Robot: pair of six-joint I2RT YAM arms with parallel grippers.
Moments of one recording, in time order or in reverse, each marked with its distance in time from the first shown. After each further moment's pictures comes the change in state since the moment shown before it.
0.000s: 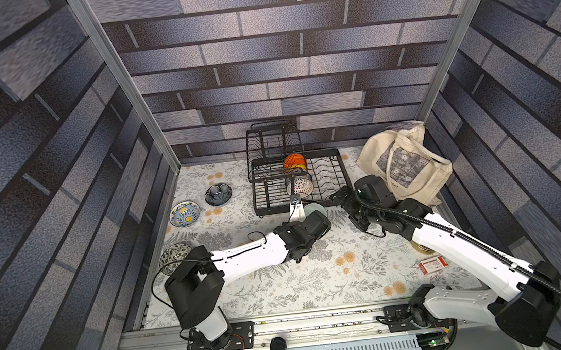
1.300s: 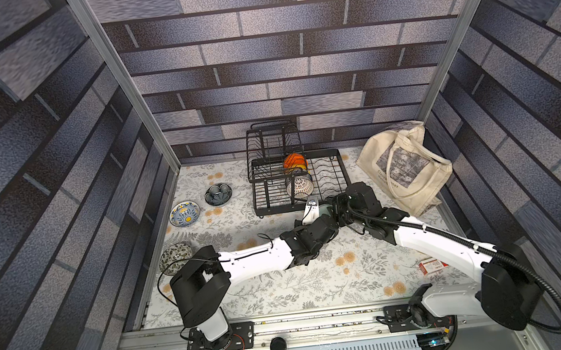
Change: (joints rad) left arm -0.065 -0.001 -0.032 0.213 0.028 0.208; right arm 0.000 0.125 -0.163 0.450 0.010 0.566
